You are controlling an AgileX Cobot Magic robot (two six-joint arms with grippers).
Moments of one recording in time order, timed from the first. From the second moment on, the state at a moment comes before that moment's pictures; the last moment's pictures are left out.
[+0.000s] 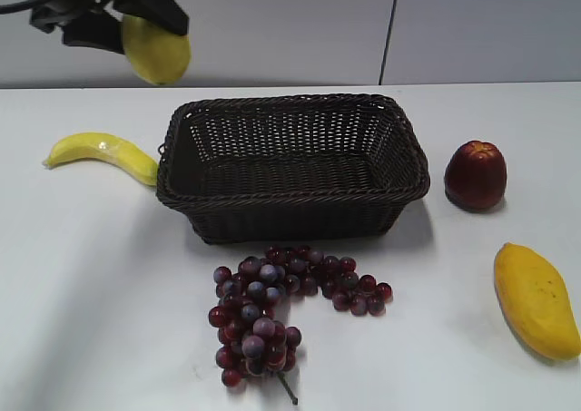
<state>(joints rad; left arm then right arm) -0.19 1.77 -1.52 -0.72 0.96 0.40 0.04 -0.01 -0.50 0.03 1.05 0.01</state>
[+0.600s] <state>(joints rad) -0.49 2.04 -1.53 -0.69 0.67 0.44 0.04 -0.01 -0.50 0.03 1.05 0.01</state>
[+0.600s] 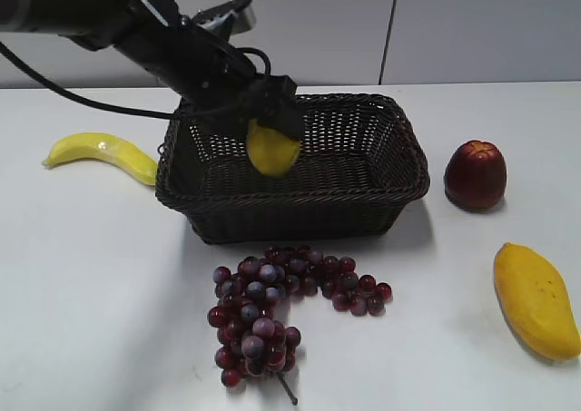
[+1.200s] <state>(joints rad) -0.48 1.77 -1.54 -0.51 0.90 0.44 0.04 -0.01 -0.50 0.03 1.05 0.01</state>
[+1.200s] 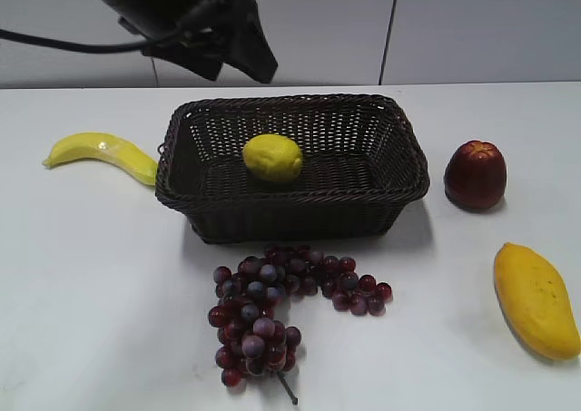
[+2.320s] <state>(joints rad) -0.44 0.87 -0.81 -0.05 1.22 0.10 0.04 -0.01 -0.50 0.03 1.05 0.01</state>
